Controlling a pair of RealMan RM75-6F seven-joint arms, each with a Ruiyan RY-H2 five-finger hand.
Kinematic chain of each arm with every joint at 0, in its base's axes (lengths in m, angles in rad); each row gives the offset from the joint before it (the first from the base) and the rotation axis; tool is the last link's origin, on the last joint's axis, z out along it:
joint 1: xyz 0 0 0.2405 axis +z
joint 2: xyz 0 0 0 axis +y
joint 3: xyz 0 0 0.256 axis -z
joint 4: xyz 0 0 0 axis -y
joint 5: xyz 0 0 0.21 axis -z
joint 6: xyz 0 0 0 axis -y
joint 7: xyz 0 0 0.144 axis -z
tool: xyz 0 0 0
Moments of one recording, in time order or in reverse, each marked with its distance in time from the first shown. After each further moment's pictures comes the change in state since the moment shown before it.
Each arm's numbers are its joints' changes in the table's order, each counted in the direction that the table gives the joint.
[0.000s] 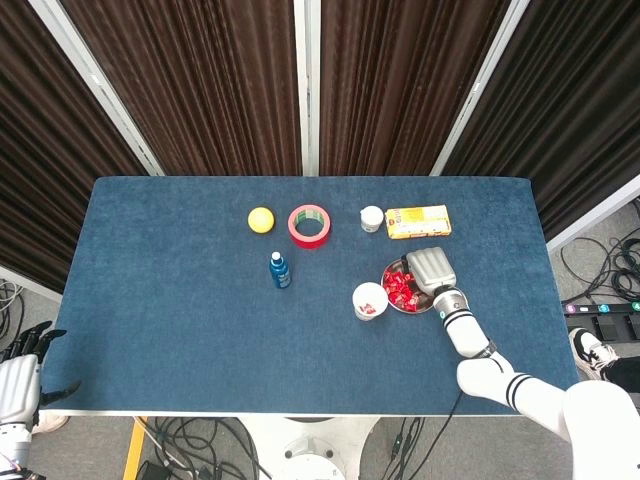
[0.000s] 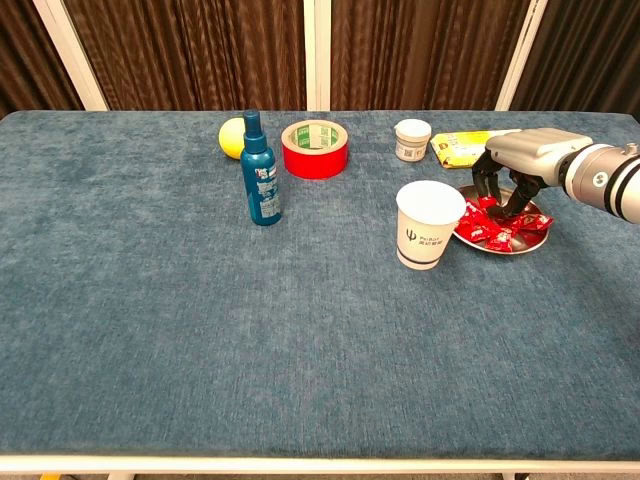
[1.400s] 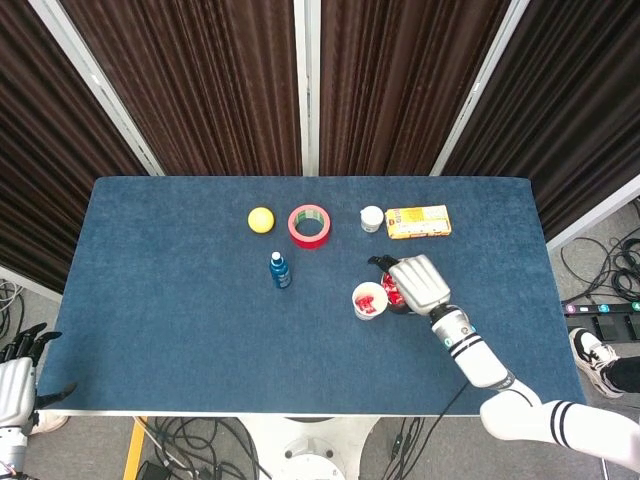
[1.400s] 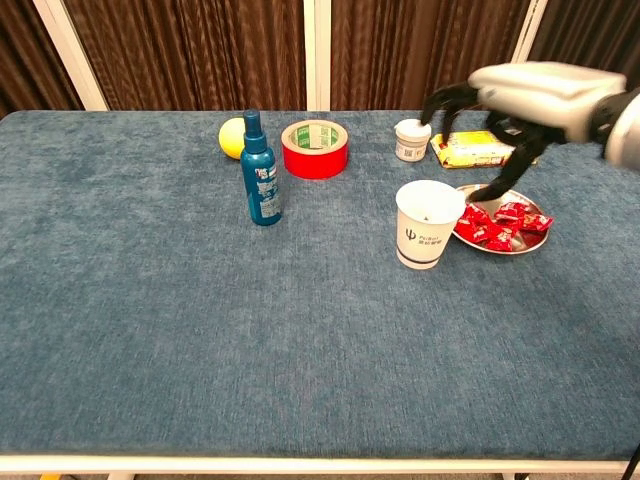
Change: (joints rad) left arm 0.015 0.003 0.000 -0.009 -0.010 -0.016 0.016; right arm -0.083 0.275 0.012 0.535 0.219 -0.235 -0.053
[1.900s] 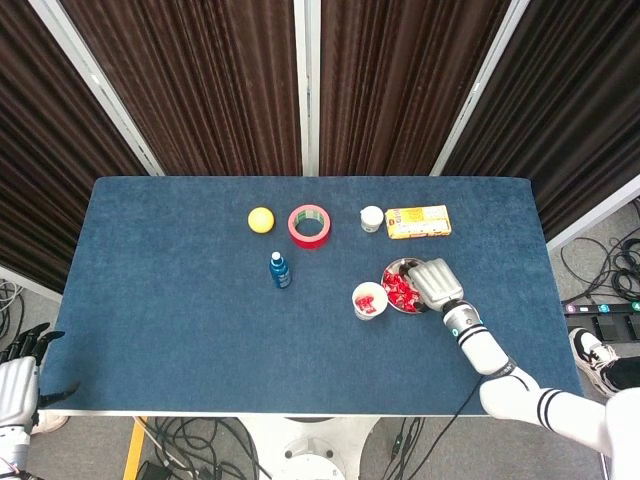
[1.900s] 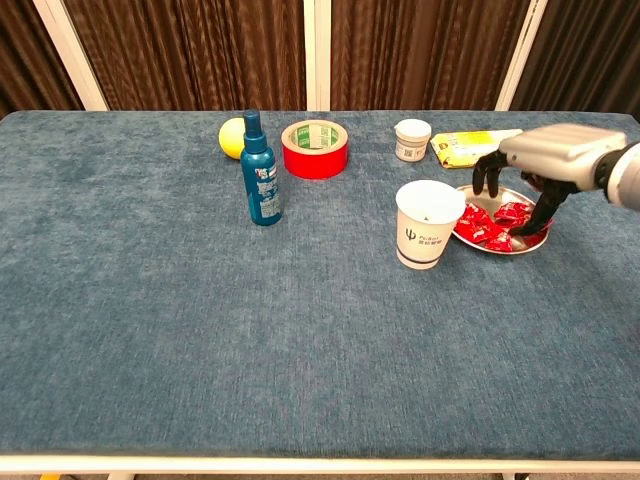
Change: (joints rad) left arm -0.004 -0.001 0.000 0.014 0.005 0.008 -0.021; right arm 0.030 -0.134 0.056 -0.314 -0.097 0.173 0.060
